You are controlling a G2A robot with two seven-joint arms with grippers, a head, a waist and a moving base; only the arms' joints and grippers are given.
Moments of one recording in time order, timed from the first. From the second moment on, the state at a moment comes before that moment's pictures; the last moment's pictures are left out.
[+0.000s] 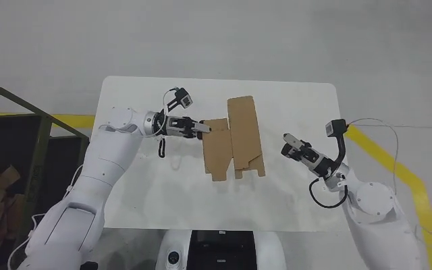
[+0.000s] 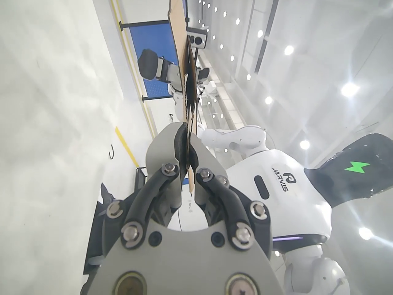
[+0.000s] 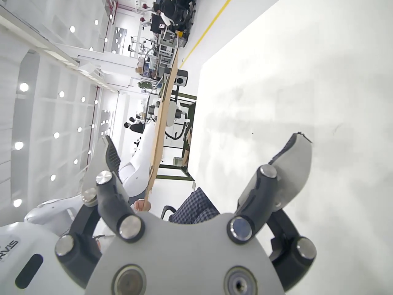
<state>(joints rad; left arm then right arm) 0.82 -1.14 -1.09 -1.05 -0.65 -0.28 -1.54 -1.55 -1.08 1.50 -1.83 0.22 -0.21 0.73</state>
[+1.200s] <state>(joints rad) 0.76 -0.98 -0.81 -1.18 -0.75 -0.29 -1.53 -1.10 -1.13 1.19 -1.33 0.55 -0.24 1.17</state>
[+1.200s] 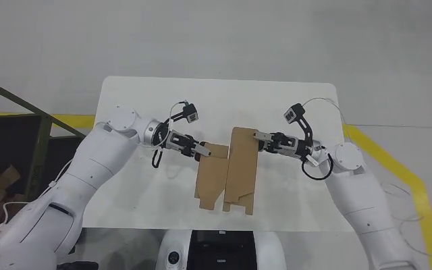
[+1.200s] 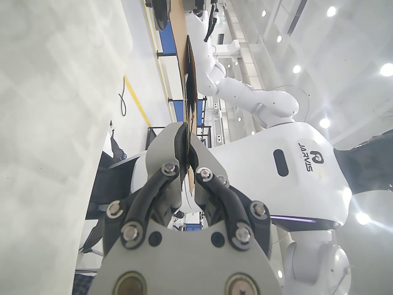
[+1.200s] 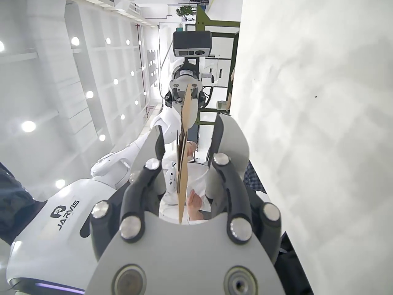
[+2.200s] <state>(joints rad) 0.74 -0.98 -0.77 -1.16 -0.76 -0.29 -1.53 -1.00 -1.14 1.10 -1.23 0.59 -0.22 1.32</state>
